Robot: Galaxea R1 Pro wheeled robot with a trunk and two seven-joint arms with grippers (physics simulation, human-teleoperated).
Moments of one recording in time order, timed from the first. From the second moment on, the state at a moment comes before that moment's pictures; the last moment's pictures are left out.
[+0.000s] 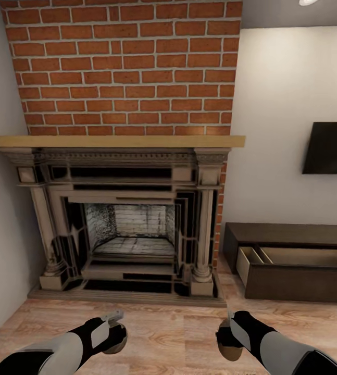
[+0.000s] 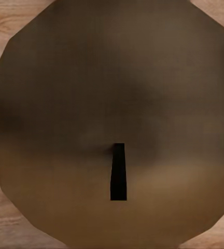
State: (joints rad) left arm -0.75 -0.04 0.01 0.05 0.35 0.27 0.13; right arm -0.72 -0.01 0.66 -0.12 -0.72 0.47 -0.14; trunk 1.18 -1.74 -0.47
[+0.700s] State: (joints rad) left arm -0.75 -0.04 0.01 0.05 0.35 0.27 0.13; right arm -0.72 -0.01 0.66 -0.12 -0.72 0.46 -0.14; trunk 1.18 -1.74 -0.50
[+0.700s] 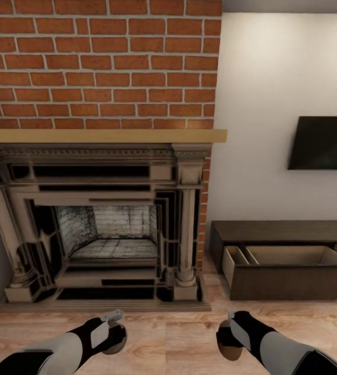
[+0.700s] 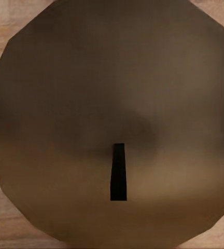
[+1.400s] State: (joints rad) left arm -0.75 -0.04 0.01 0.04 0.35 0.27 0.13; right arm -0.72 -0.02 0.66 -0.12 -0.72 0.46 -0.14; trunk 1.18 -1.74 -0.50
